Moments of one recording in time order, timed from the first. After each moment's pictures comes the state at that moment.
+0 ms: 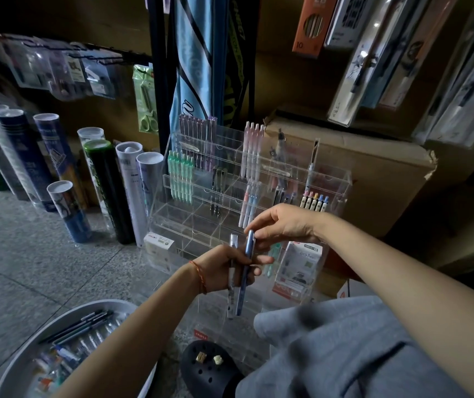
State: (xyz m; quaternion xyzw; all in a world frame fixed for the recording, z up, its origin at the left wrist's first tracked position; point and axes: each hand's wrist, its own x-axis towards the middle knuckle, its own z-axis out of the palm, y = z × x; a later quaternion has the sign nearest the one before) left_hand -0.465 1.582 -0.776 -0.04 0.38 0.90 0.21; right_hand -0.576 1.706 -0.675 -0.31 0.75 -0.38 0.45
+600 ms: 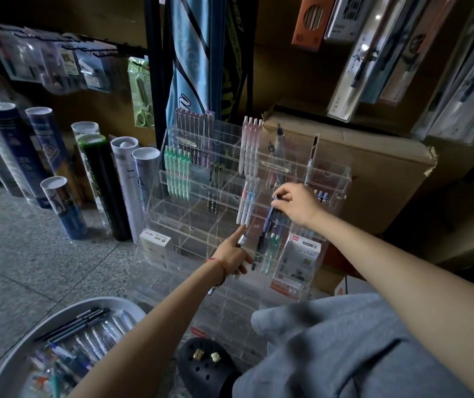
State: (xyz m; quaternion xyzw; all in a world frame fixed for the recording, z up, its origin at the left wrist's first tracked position) left_hand -0.487 1.599 -0.778 -0.21 0.75 0.63 0.03; right_hand -0.609 1.707 -0.696 -0.30 0.89 -0.34 0.07
